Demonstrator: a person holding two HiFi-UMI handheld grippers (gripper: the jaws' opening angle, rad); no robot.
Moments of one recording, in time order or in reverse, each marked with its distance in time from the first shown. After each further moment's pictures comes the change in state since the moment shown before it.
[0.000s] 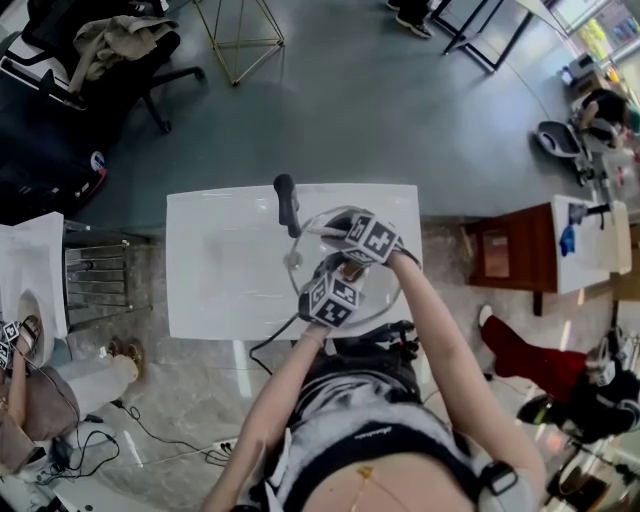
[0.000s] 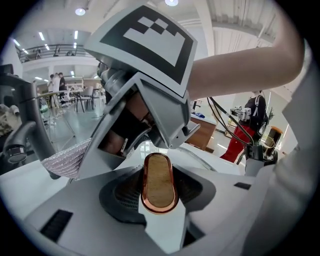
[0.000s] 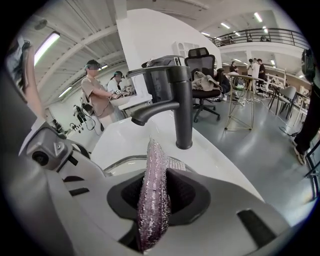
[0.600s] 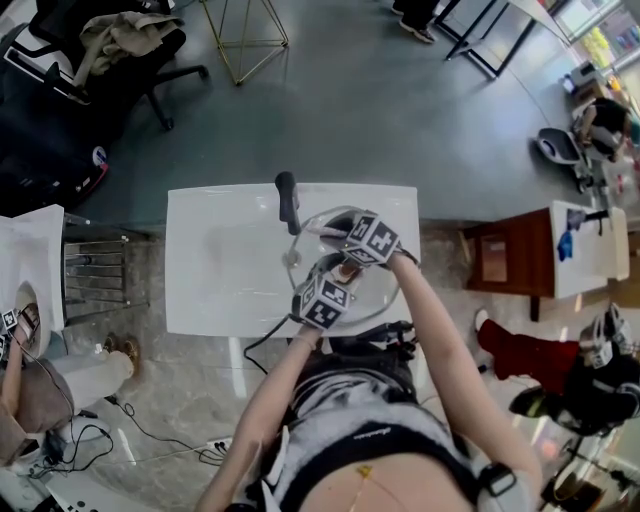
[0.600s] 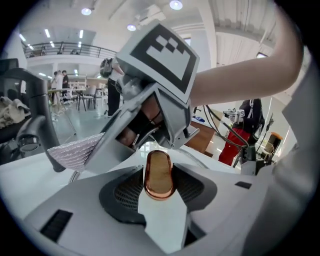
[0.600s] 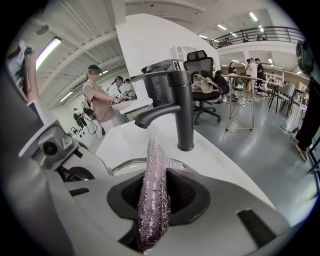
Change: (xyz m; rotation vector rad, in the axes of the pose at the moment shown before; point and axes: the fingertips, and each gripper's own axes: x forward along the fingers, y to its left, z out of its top) left arm -0.014 0.001 -0.004 -0.037 -0.032 -0.009; right arm -0.003 0.007 0.002 0.025 -0.041 0.032
